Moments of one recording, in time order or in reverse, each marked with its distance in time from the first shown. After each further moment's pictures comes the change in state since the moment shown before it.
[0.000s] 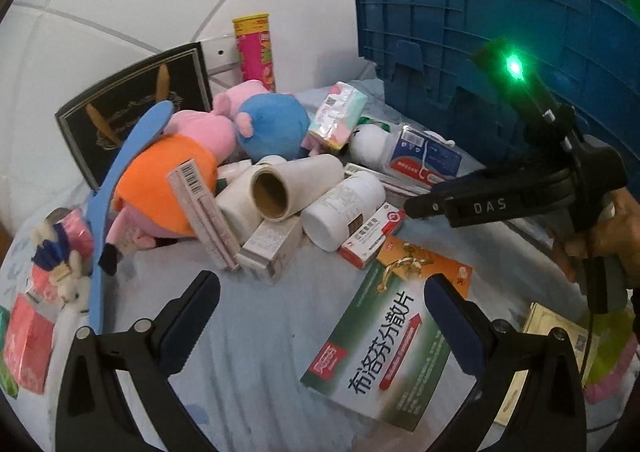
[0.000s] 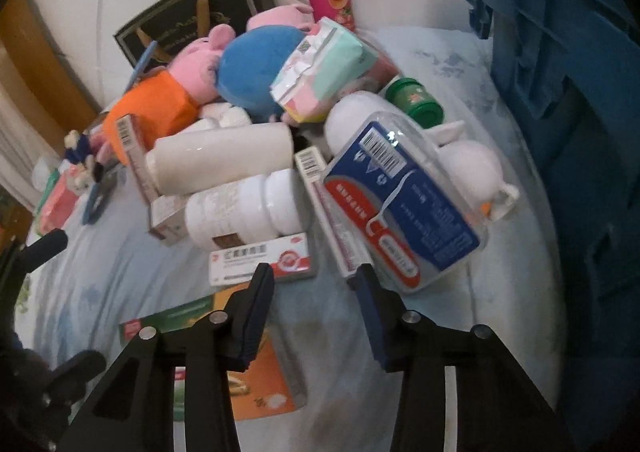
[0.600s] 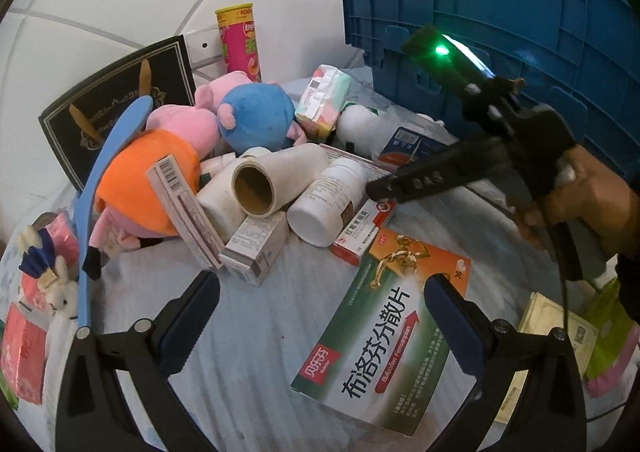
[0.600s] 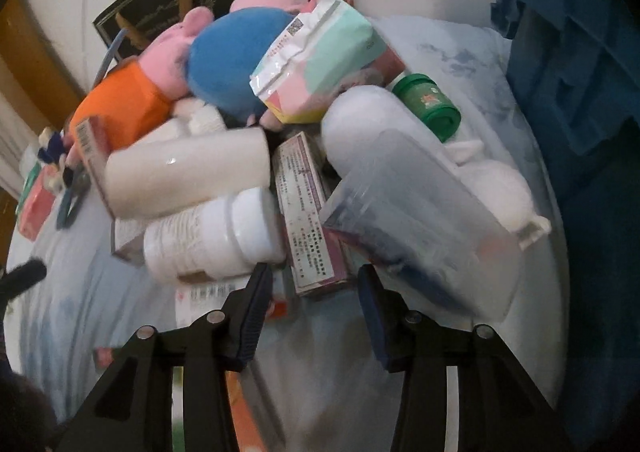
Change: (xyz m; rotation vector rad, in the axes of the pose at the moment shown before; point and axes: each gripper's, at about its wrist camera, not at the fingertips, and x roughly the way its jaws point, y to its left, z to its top) left arm 0.013 -0.004 0.000 0.024 0.036 -0.022; right arm 0.036 -0.017 0.035 -0.028 0.059 -0.024
